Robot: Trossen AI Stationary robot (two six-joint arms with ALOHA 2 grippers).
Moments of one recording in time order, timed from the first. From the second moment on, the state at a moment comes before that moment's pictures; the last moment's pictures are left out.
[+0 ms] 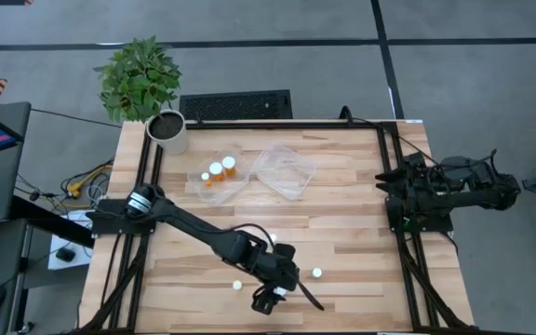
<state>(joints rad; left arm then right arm) -0.42 2.08 1.79 -0.59 0.09 -0.09 0.08 0.05 0.62 -0.84 0.21 0.58</state>
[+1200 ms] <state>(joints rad) -0.46 2.20 1.82 -0.65 0.03 -0.03 0.08 0.05 0.62 -0.84 0.21 0.59</state>
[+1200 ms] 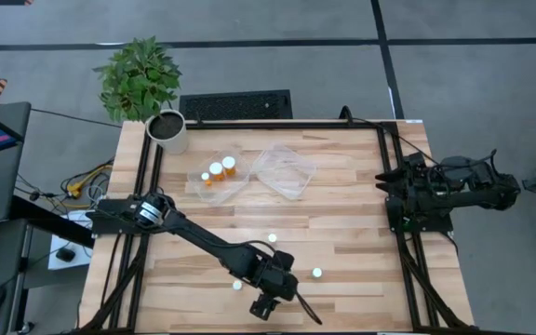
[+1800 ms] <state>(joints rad) -0.46 2.20 1.79 -0.62 0.04 0.02 0.08 0.05 0.62 -0.84 0.21 0.60</state>
